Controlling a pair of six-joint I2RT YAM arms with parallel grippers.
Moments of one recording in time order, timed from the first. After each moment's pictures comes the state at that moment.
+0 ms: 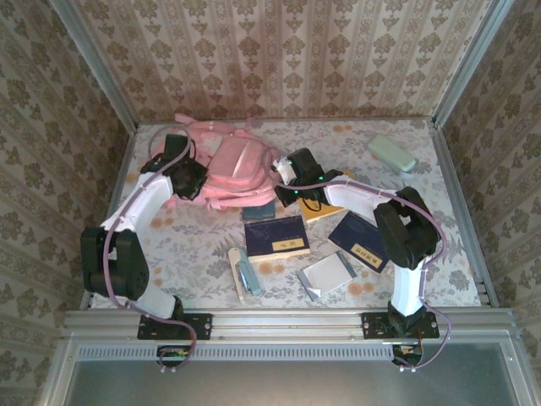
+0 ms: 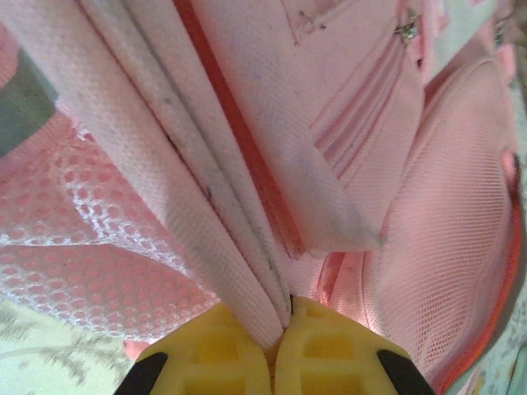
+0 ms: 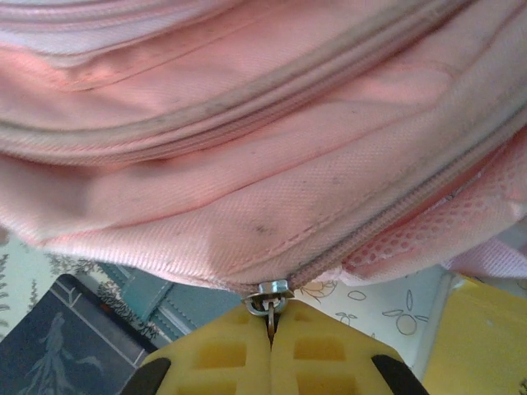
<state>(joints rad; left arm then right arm) -0.20 1.56 1.24 -0.65 0.07 -1.06 0.56 1.89 1.30 -0.23 -0.19 0.00</state>
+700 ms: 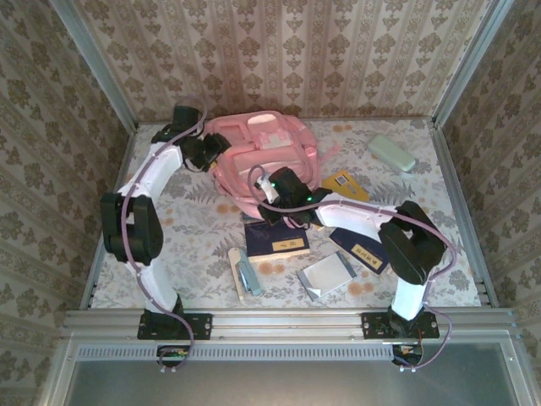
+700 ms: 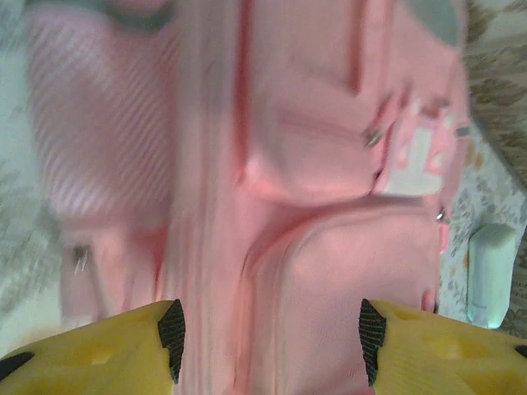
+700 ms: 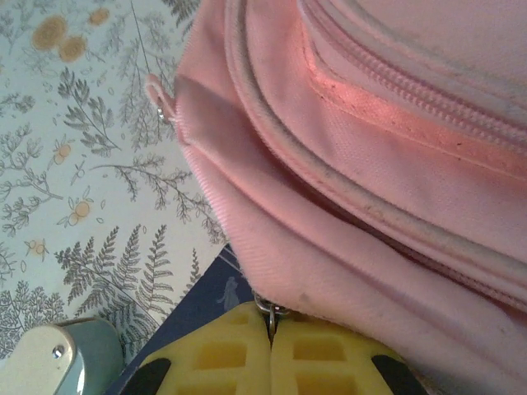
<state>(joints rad) -0.20 1.82 1.55 -0.69 0.33 -0.84 0.75 1.81 1.21 -0.19 -0.14 0.19</state>
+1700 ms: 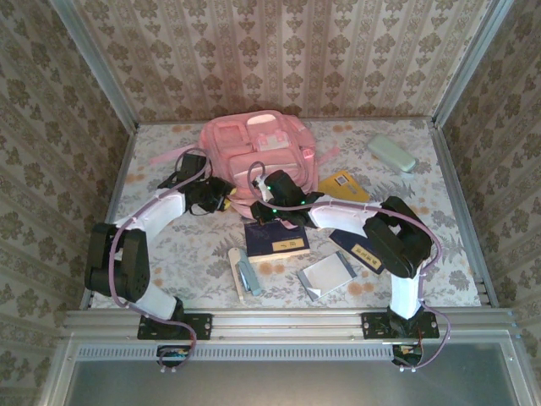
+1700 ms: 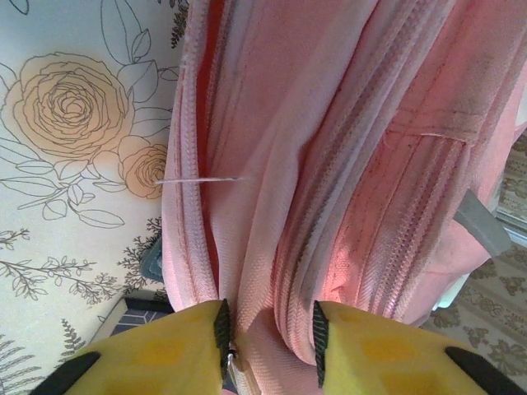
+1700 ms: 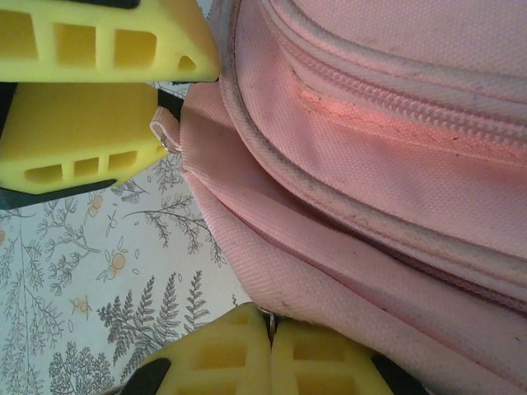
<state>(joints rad) -0.30 1.54 0.97 -0.37 0.38 -1.27 0.76 1.89 1.21 -0.03 -0.20 0.37</state>
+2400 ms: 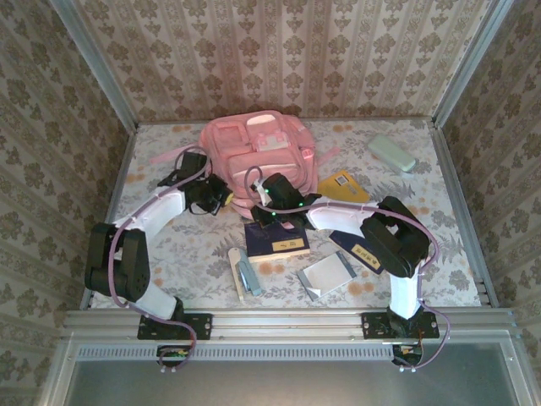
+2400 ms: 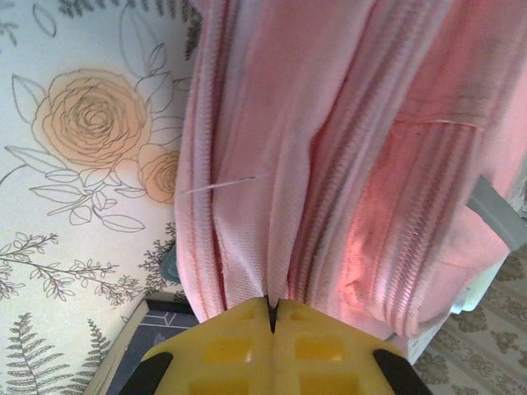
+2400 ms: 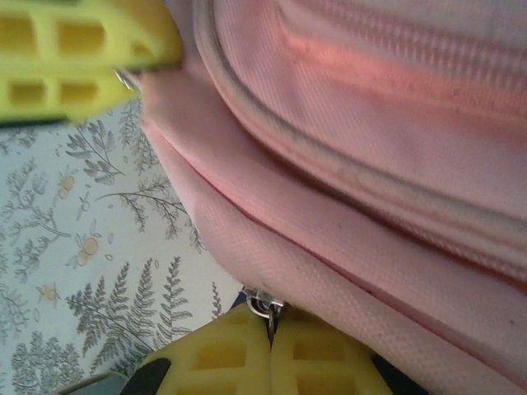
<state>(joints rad) -0.29 1.54 1.02 -0.45 0.34 -1.20 0.77 1.90 1.21 -0.07 -0.15 0.32</state>
